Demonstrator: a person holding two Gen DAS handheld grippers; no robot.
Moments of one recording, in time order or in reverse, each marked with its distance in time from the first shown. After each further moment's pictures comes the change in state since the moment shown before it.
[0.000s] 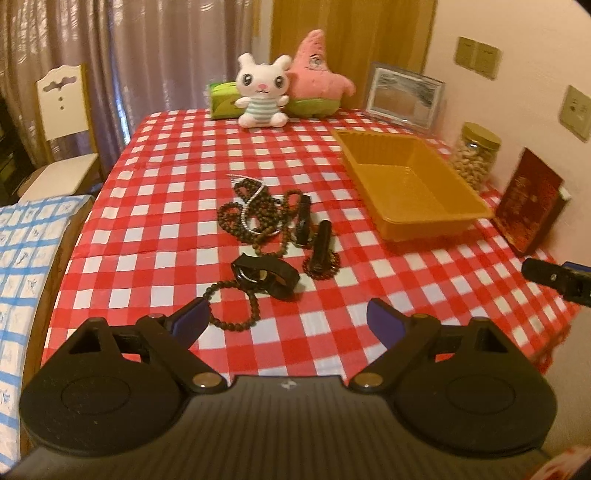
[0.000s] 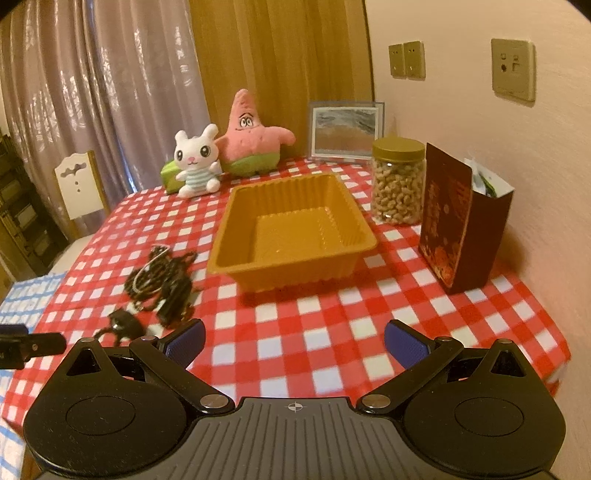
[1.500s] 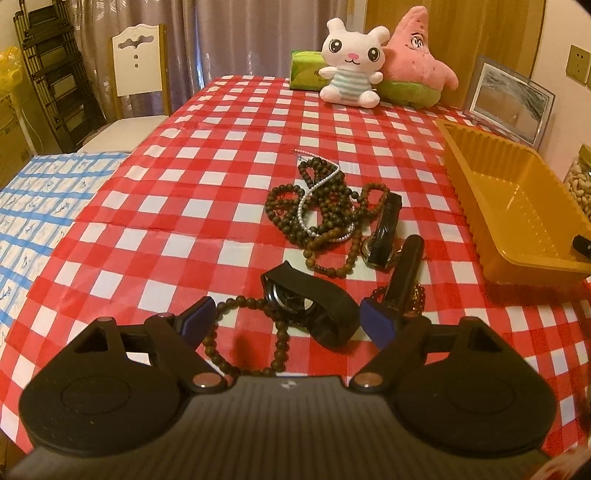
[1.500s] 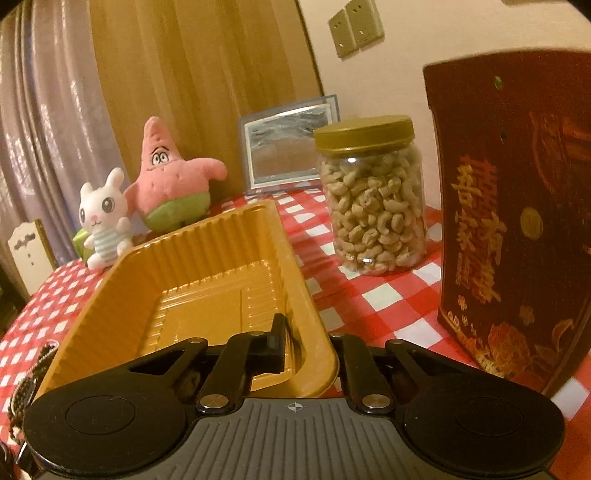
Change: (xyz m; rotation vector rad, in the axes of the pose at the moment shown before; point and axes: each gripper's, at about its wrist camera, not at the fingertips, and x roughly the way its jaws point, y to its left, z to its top) left arm 0.109 0.004 0.011 -0.188 0.032 0.229; right arm 0.187 -0.085 0.045 0.128 -0.147 -0.046
